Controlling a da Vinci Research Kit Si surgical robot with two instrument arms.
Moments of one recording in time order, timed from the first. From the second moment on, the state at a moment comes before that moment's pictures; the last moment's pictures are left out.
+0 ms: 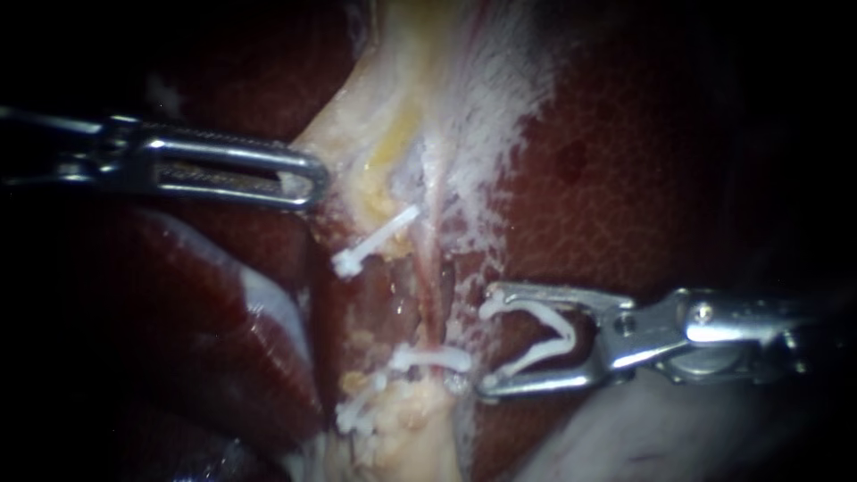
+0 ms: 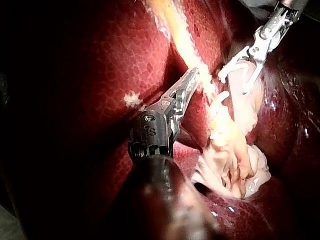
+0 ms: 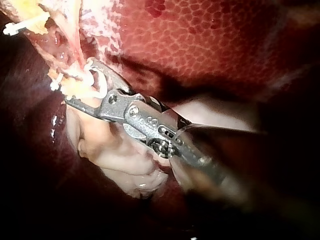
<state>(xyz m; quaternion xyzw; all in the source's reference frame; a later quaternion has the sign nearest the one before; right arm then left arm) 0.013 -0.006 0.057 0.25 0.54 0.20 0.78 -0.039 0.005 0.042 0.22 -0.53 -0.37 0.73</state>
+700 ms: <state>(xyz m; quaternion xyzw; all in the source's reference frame) 0.019 -0.007 0.059 0.28 0.53 0.21 0.77 -0.038 0.004 0.038 0.21 -0.54 -0.37 0.73</state>
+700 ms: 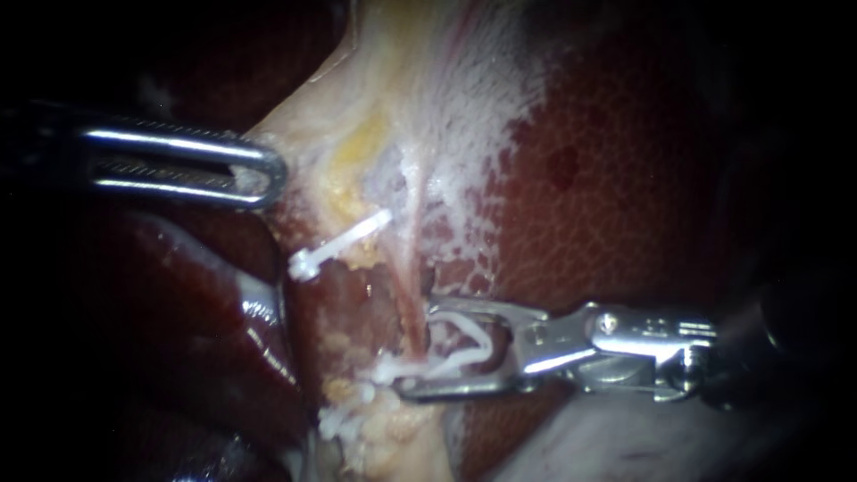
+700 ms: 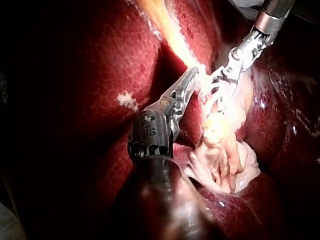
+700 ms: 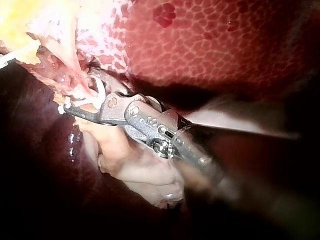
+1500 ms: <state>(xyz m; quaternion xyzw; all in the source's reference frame) 0.019 -0.008 0.059 0.31 0.53 0.20 0.77 -0.039 0.004 0.039 0.21 -0.54 -0.37 0.73</state>
